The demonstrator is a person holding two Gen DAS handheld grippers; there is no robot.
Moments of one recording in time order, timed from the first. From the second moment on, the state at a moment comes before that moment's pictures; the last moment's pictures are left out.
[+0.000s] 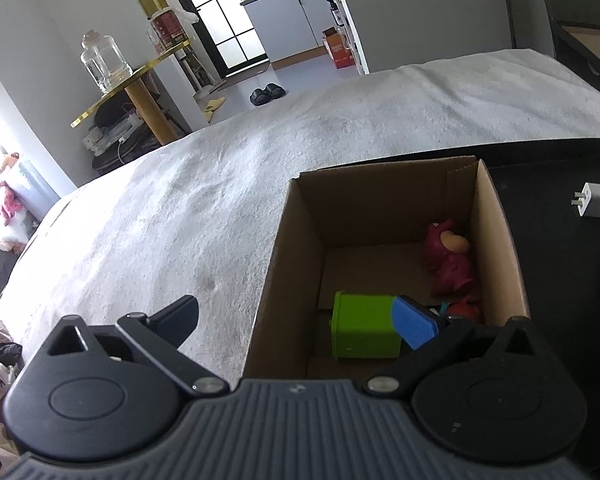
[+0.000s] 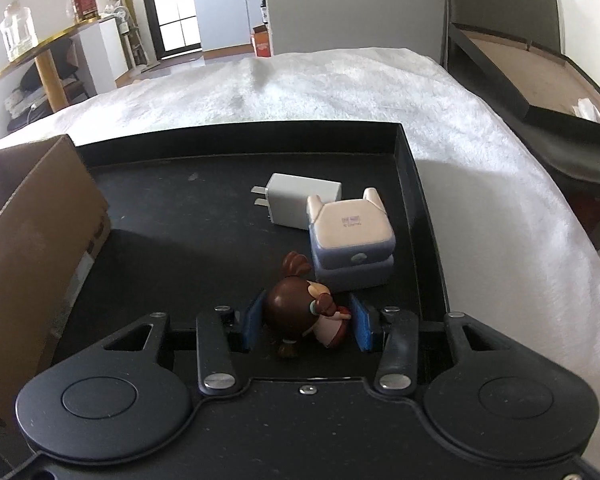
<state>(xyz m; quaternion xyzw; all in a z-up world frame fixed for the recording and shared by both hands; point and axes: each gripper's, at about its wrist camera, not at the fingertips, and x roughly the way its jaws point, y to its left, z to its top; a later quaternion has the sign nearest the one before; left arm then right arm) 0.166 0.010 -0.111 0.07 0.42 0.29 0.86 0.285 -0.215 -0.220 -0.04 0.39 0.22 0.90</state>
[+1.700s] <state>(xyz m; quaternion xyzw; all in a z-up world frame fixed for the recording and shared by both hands) 0.119 0.066 -0.114 -0.07 0.39 0.26 0.88 0.210 -0.104 -0.133 -0.20 0.19 0.35 0.90</state>
